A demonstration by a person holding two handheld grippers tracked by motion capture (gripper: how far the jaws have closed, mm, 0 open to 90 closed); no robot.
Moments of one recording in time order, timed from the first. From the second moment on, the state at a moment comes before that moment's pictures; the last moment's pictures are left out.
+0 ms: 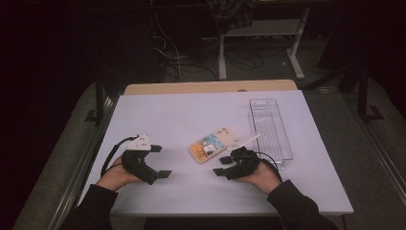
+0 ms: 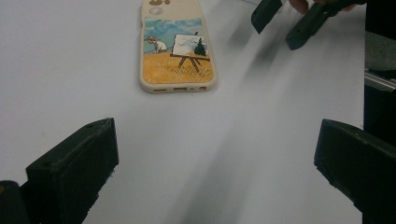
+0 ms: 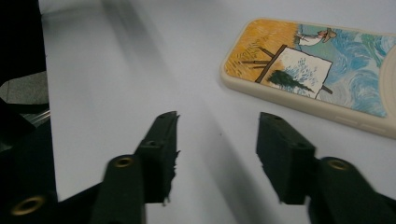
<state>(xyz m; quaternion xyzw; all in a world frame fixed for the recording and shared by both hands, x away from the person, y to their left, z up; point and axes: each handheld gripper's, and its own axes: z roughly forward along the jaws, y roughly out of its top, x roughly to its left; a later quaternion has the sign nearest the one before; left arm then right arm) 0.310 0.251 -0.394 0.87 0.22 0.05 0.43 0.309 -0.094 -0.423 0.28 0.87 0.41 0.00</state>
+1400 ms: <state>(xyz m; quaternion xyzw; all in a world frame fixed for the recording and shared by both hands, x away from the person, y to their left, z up) 0.339 0.221 -0.379 0.87 0.24 0.06 0.43 0.290 -0.110 -0.429 0.24 0.88 0.42 0.01</state>
